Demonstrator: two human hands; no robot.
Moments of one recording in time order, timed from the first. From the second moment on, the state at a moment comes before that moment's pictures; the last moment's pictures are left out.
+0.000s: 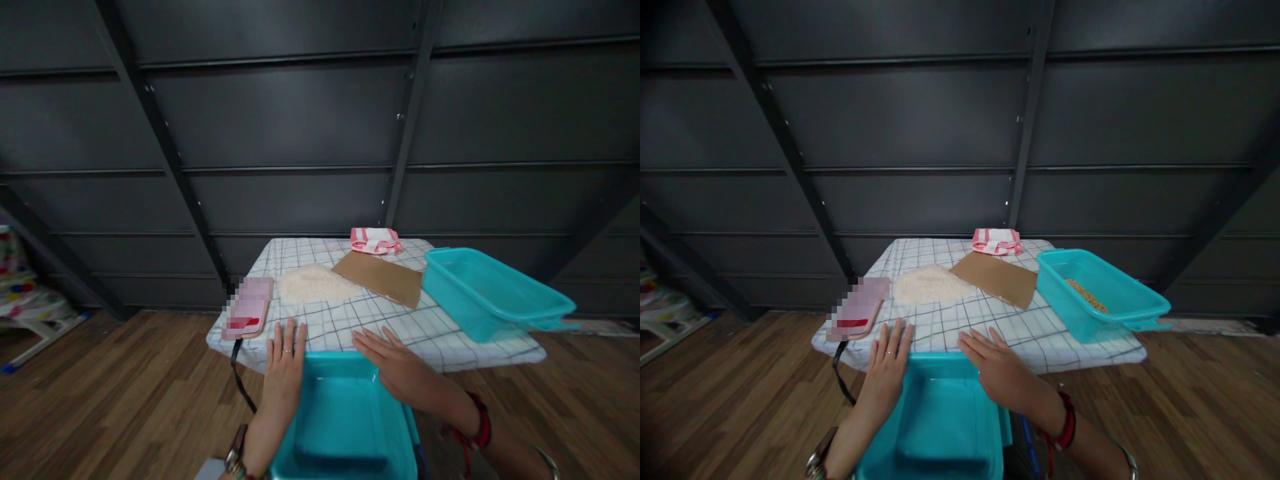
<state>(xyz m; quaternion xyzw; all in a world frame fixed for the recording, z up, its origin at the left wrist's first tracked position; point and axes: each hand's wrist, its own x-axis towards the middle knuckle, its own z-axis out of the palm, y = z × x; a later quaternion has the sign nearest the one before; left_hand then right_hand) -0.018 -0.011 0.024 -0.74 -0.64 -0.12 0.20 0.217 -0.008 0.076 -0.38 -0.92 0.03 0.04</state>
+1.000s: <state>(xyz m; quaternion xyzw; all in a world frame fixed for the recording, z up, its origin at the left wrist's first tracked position) -0.026 -0.022 0.014 -0.74 -0.62 -0.14 0.22 0.200 0.009 0.061 -0.30 -0.95 -0.08 0.07</state>
